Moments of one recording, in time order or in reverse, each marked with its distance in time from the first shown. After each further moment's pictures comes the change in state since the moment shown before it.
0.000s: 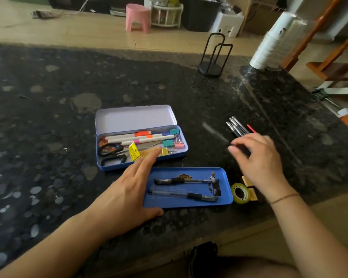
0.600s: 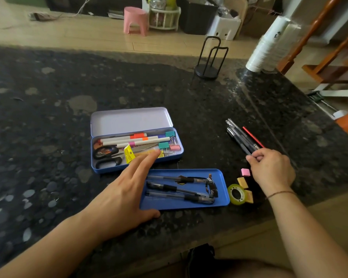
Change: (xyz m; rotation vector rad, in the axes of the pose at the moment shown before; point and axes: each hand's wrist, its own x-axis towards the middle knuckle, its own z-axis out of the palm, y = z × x) left_hand 0.003 -0.001 0.002 0.020 0.019 0.061; right_hand 0.004 0.039 0.010 -0.245 0.007 0.536
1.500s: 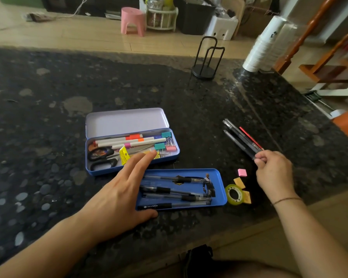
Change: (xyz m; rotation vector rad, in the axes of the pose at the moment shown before) left_hand 0.002 -0.002 0.004 0.052 0.039 0.020; right_hand -0.001 0.021 -0.003 0.232 -0.021 -0.070
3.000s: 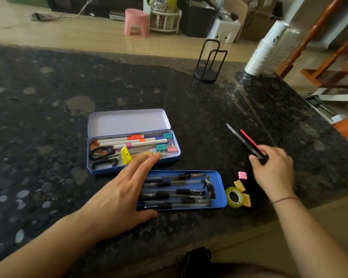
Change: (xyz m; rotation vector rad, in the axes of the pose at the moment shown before) left_hand 0.002 0.001 -0.001 0.054 -0.030 0.045; right_hand 0.005 -0.004 0.000 -0.033 0.043 -0.042
